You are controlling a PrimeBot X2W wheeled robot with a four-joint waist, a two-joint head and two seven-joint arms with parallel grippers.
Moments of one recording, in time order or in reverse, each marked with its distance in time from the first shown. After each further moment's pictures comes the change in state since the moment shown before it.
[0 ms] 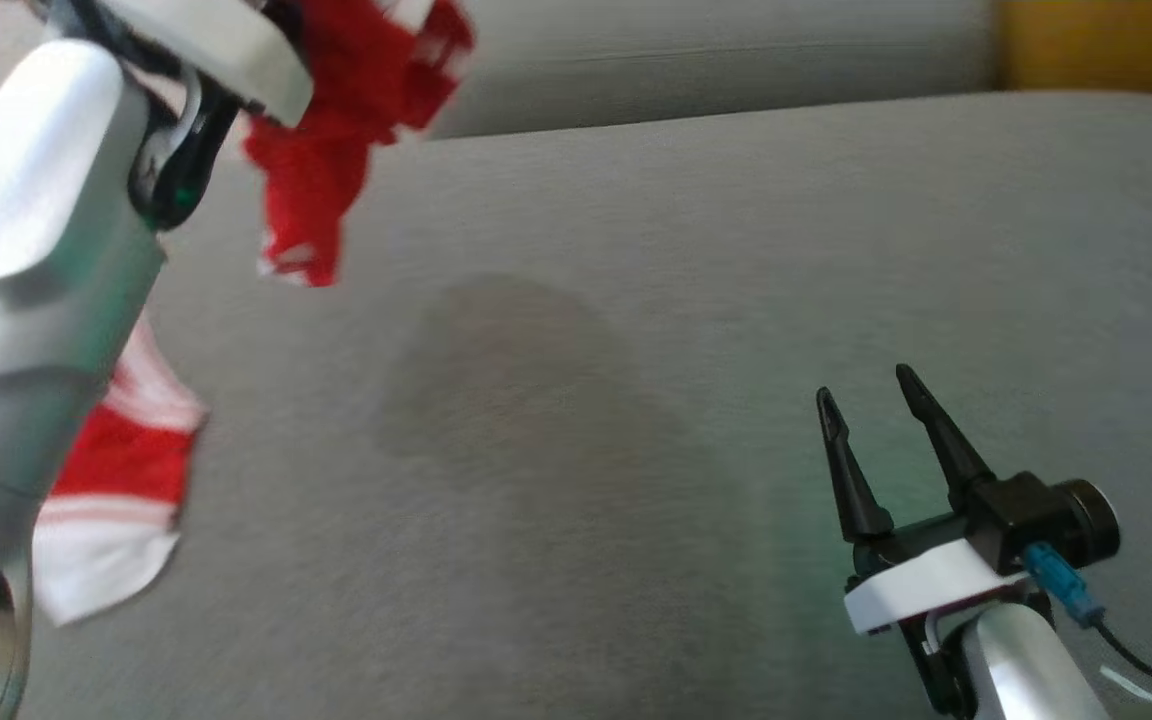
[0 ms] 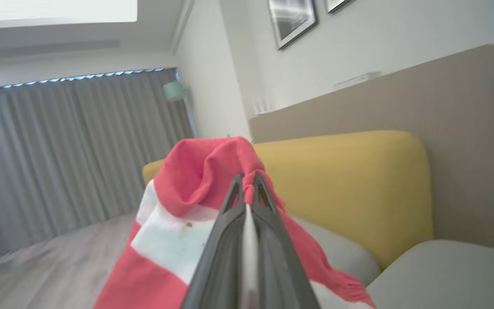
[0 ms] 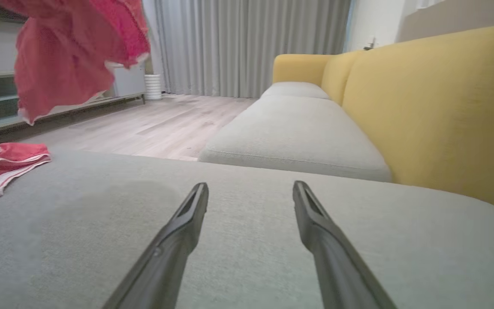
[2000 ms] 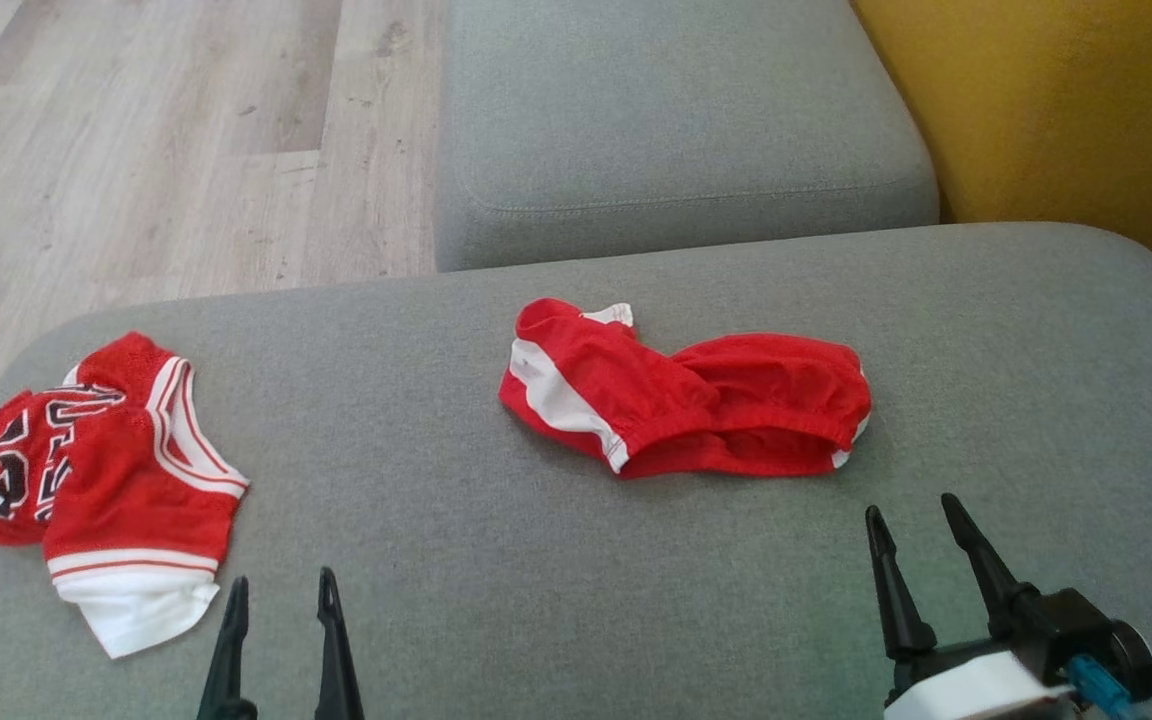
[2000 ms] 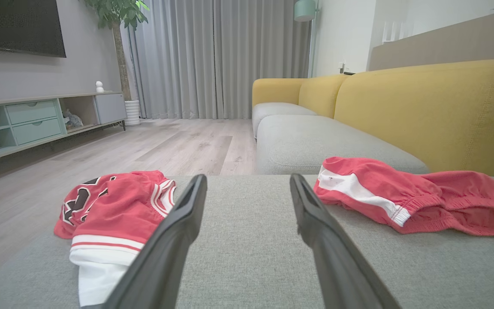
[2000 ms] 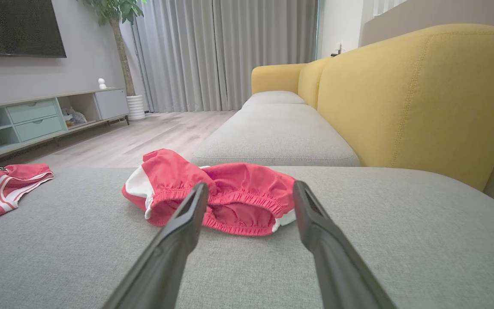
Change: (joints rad) left arm 1.408 -0.326 0.609 -0.563 0.557 0.297 -0.157; right arm 0.202 0.005 -0.065 -0.015 0.075 0.000 0.000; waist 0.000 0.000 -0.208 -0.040
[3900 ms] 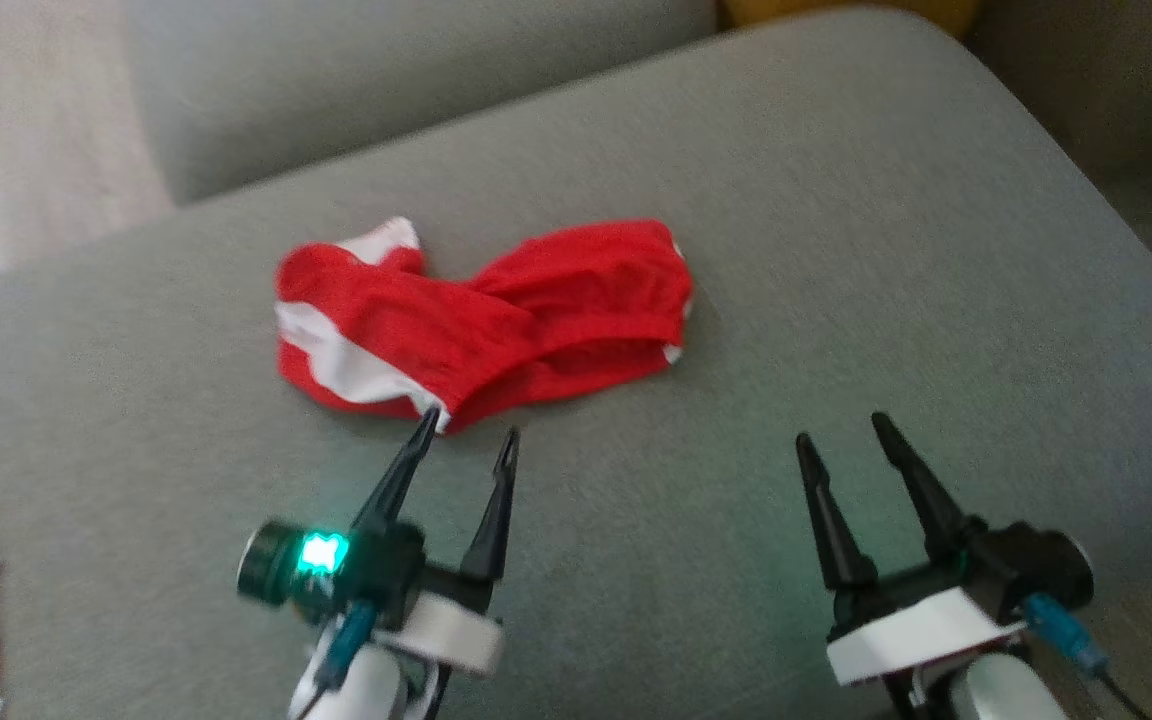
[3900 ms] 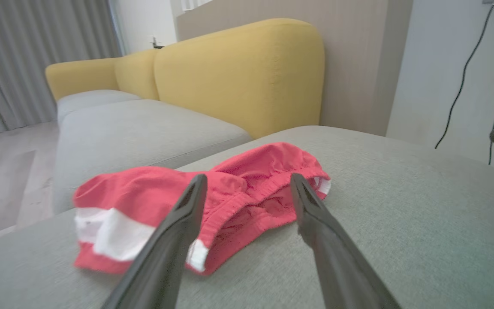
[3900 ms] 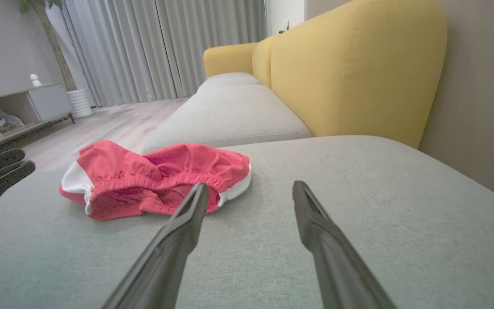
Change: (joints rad) left arm -0.369 -0.005 -0.229 0.229 0.074 -0.136 0.000; right arm -0.099 0.000 0.127 -0.055 0.036 0.000 0.000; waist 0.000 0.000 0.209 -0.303
